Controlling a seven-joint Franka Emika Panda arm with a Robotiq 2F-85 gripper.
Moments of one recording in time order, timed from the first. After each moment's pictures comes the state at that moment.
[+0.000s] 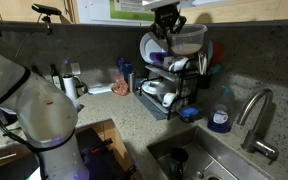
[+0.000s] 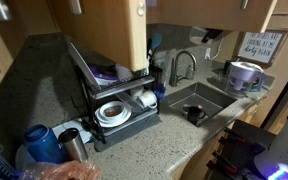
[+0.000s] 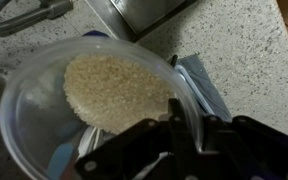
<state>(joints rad) 0.08 -0.70 -0.21 -2.29 -0.10 2.02 -0.81</state>
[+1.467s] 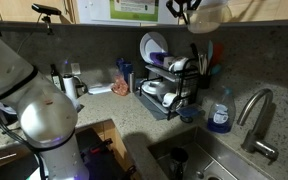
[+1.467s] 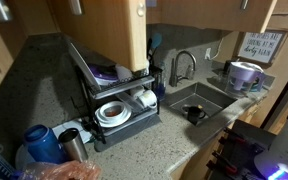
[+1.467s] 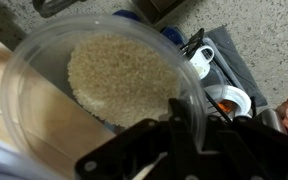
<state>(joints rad) 0.07 -0.53 -0.24 -2.00 -0.05 1.98 -0.81</state>
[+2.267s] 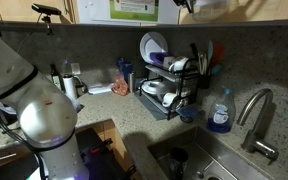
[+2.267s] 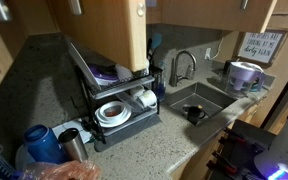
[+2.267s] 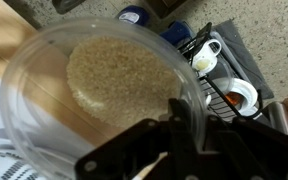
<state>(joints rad) 0.06 -0.53 -0.24 -1.92 -0.05 1.94 -0.81</state>
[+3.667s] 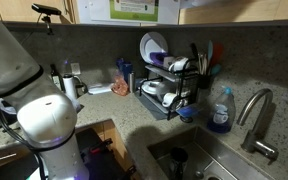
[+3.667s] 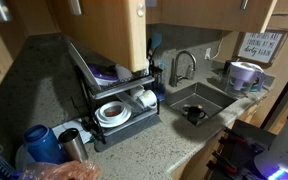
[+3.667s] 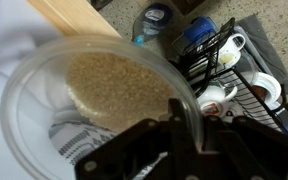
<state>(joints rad) 0.05 -0.40 -0.29 -1.67 -0.05 1.86 -0.84</state>
